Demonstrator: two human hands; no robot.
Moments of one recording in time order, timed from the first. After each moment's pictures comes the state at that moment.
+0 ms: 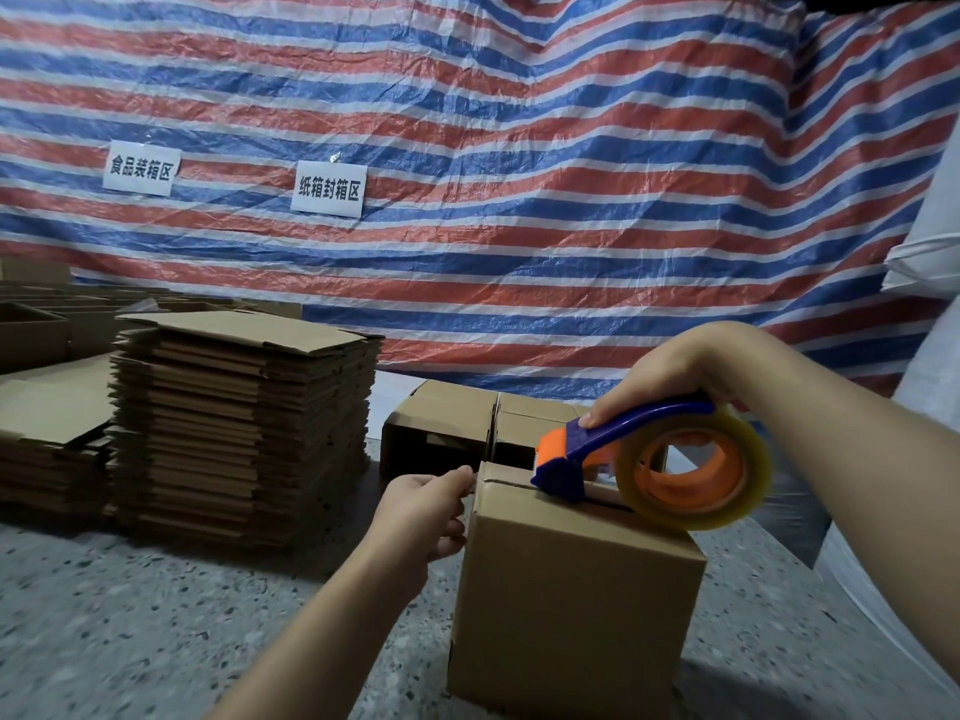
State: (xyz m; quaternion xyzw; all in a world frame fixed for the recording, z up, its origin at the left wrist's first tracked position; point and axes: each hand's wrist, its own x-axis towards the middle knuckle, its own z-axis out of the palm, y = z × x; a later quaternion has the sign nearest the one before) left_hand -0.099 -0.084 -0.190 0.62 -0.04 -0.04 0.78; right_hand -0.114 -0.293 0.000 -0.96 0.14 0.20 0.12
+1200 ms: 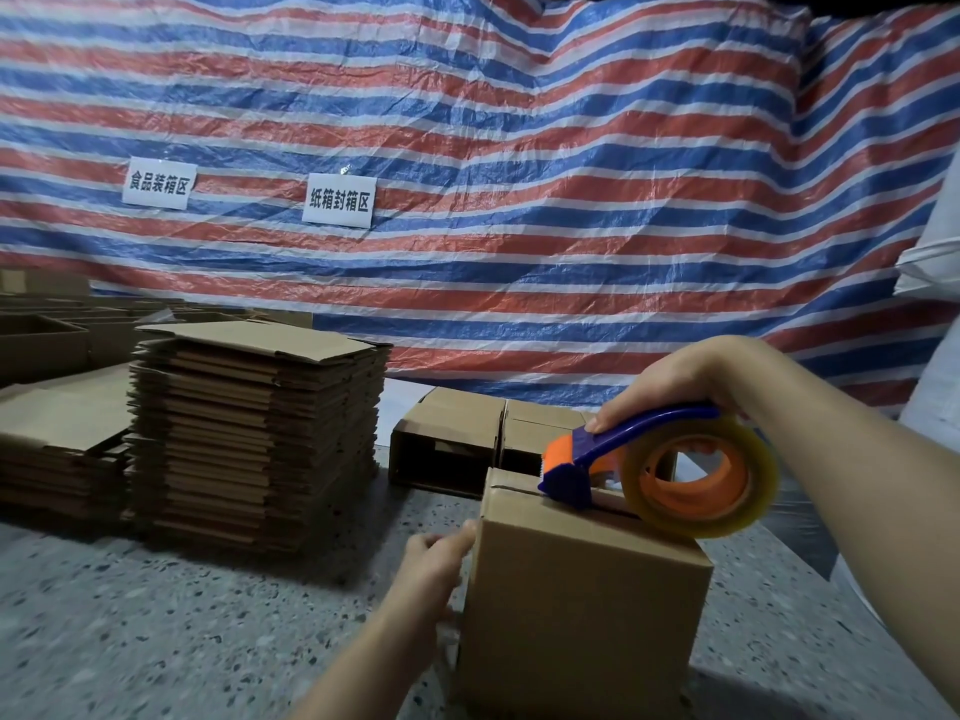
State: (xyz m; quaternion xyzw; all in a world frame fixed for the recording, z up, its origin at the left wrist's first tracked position) left_hand -0.102 -0.094 -0.241 0.65 0.02 -0.08 0.76; right_hand -0.117 -0.299 -0.002 -0.96 0.14 0.19 0.15
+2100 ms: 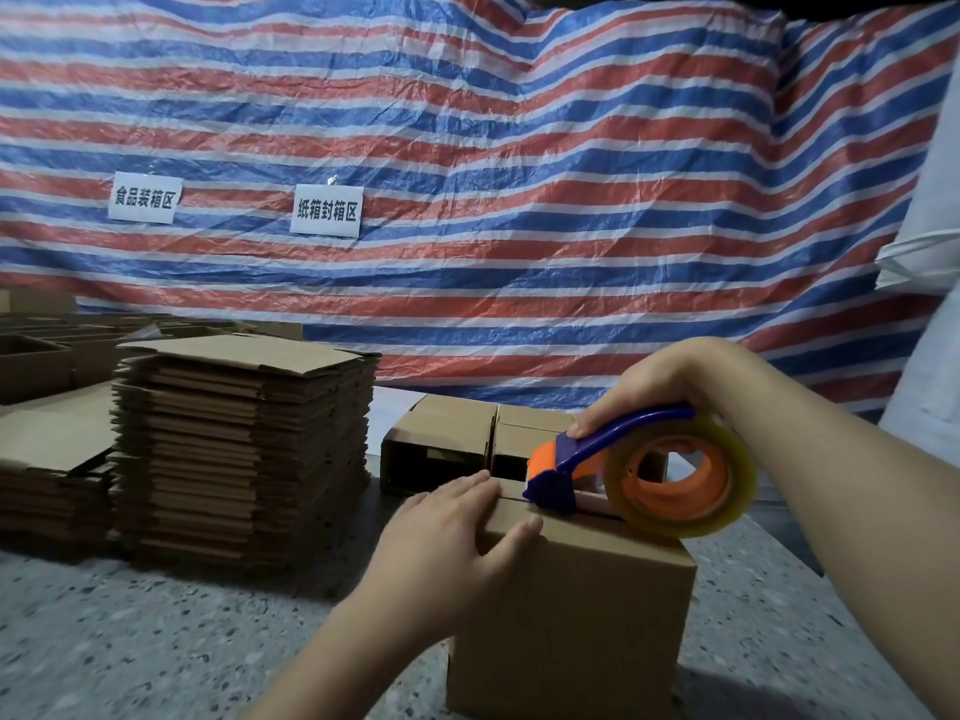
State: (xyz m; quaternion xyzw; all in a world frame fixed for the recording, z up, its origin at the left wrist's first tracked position) left_hand -0.135 -0.084 -0.182 0.92 -0.26 0.20 0.22; right_hand -0.112 -0.301 -0.002 -0.96 0.13 0.21 0.16
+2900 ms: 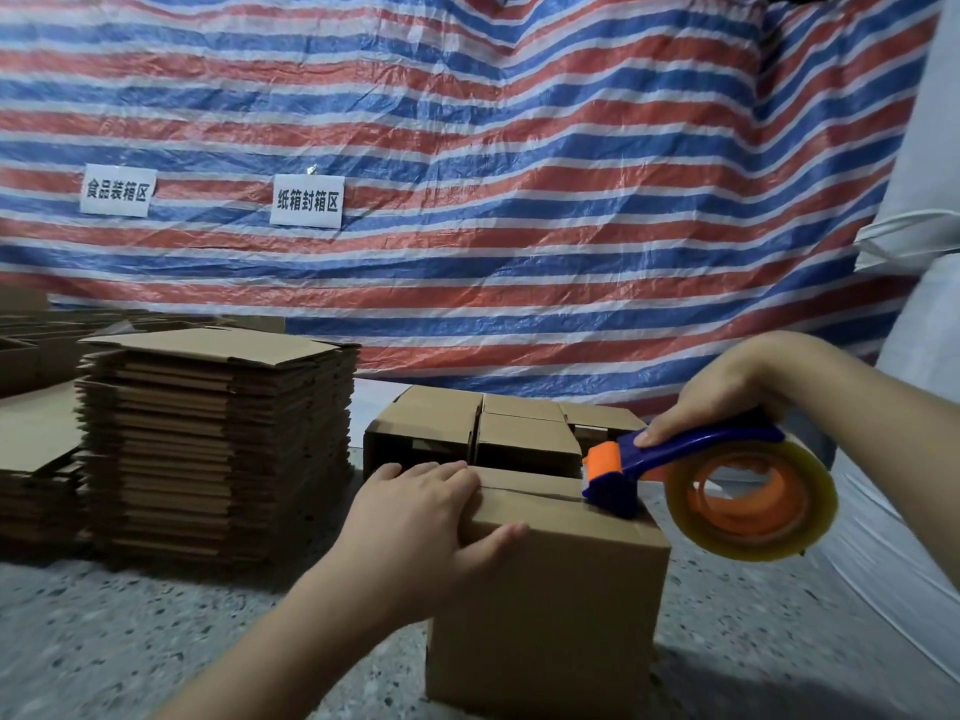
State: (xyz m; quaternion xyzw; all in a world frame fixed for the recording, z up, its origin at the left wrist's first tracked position) left_hand -0.142 -0.081 -0.166 0.93 -0.28 0.23 0.06; right_hand -0.136 -0.370 -0.010 -0.95 0.19 0.23 0.08
